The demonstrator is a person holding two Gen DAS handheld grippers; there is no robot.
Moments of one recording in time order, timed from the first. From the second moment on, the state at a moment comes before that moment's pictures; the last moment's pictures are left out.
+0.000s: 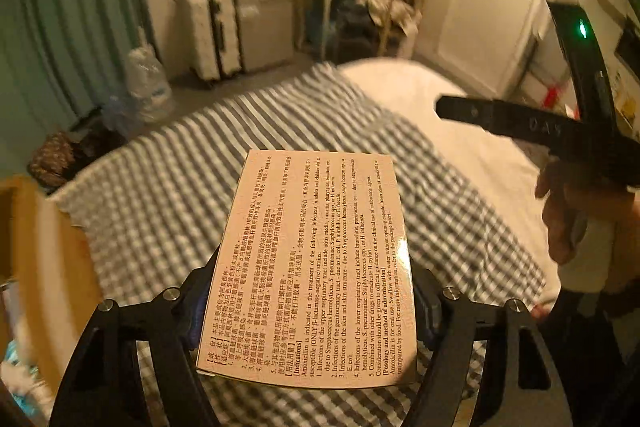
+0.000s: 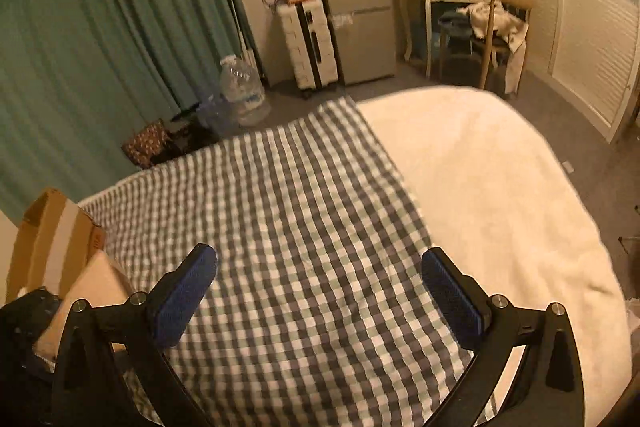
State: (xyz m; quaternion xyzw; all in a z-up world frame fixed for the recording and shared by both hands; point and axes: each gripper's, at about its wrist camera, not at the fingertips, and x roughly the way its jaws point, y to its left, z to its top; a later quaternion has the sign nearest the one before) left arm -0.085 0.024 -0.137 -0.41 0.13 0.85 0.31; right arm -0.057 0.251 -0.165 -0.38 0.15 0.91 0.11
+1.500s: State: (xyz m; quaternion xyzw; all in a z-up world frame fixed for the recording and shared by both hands) left arm -0.149 -0.269 -0.117 -0.37 0.01 0.93 -0.01; right arm -0.132 -0.054 -0.087 -0.31 0.00 0.94 -0.14
